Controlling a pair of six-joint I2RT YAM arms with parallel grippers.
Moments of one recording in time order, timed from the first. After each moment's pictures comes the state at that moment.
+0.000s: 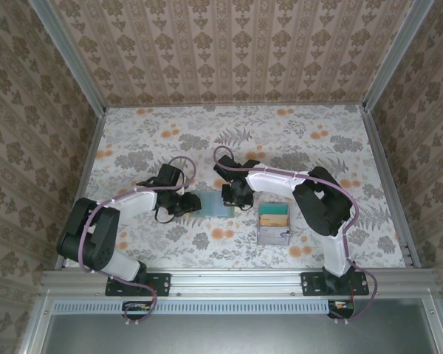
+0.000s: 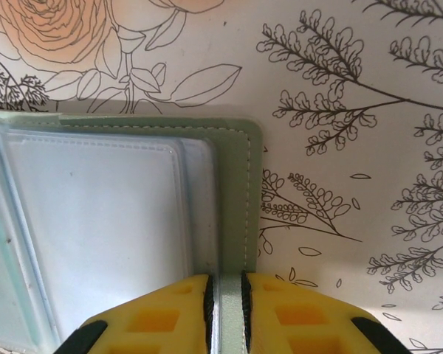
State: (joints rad) left arm -0.44 1.49 0.68 -0.36 0.41 -0.57; right arm 0.76 2.00 1.37 -0.71 -0.05 0.84
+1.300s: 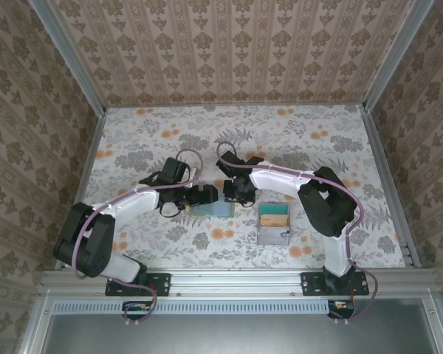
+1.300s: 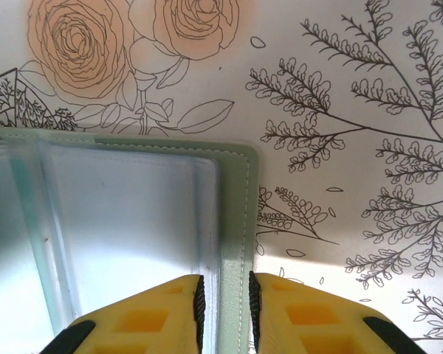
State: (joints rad) left arm -0.51 1.44 0.76 -0.33 0.47 -0.54; right arm 0.73 1.96 1.38 -0.71 -0.05 0.84
